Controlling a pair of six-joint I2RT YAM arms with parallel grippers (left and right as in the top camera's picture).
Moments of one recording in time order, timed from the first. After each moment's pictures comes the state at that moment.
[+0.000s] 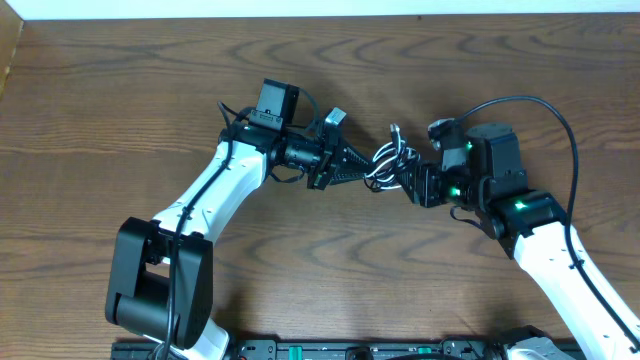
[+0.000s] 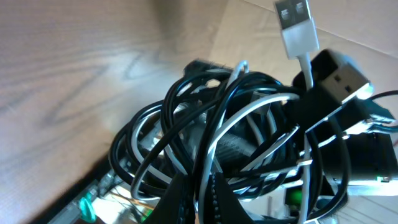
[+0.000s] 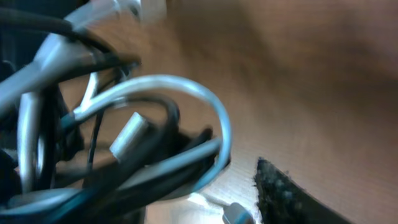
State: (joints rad) left arm -0.33 1.74 1.17 -0.47 1.26 -0.88; right arm 0.29 1.25 0.82 -0.38 -0.42 0.28
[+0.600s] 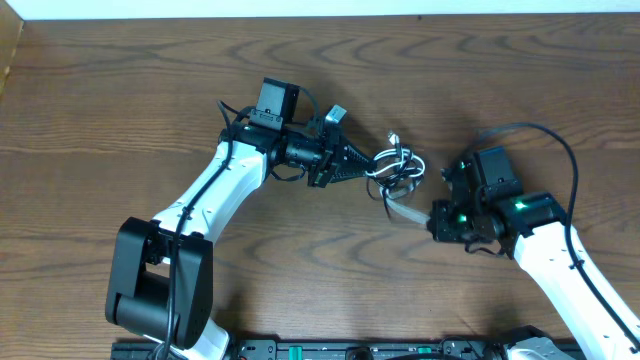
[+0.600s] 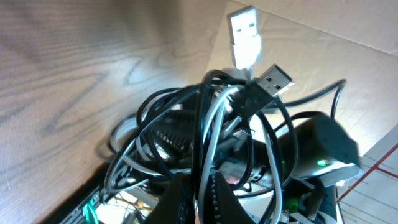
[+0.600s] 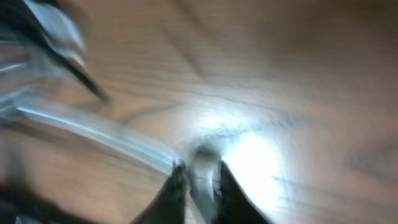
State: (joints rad) left arm -0.33 1.74 1.17 -0.44 1.24 -0.87; right arm 0.29 1.25 0.83 -0.86 -0.25 0.38
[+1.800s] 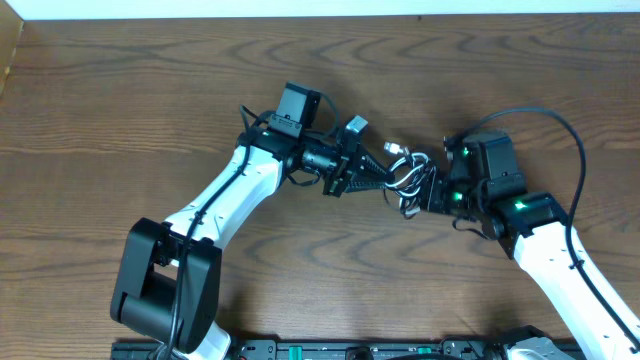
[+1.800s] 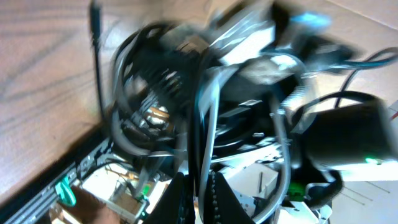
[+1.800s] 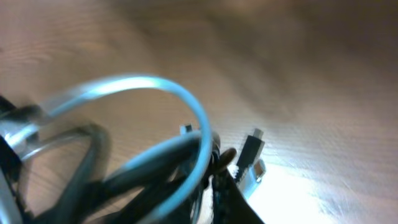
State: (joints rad) left arm -0.41 1.74 1.17 -0.40 1.30 -0.97; right arm 0.29 1.25 0.82 -0.58 -0.29 0.52
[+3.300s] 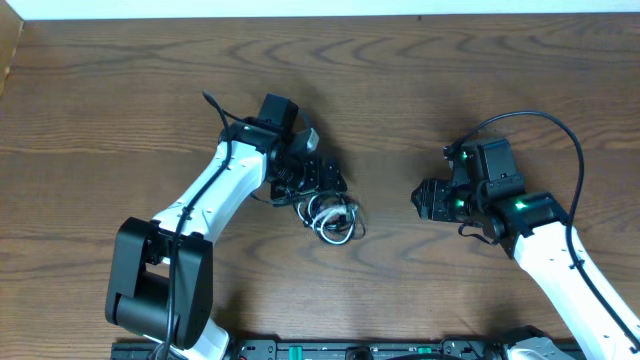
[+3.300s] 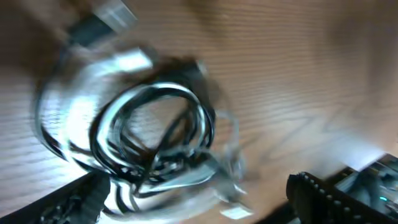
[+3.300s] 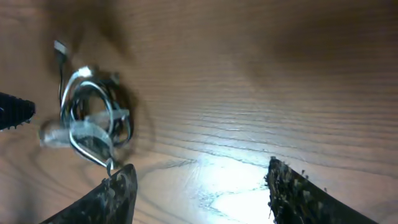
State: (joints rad) left arm -0.33 1.74 1.17 -0.83 0.53 -0.40; right arm 0.29 1.25 0.83 -0.65 -0.23 0.41
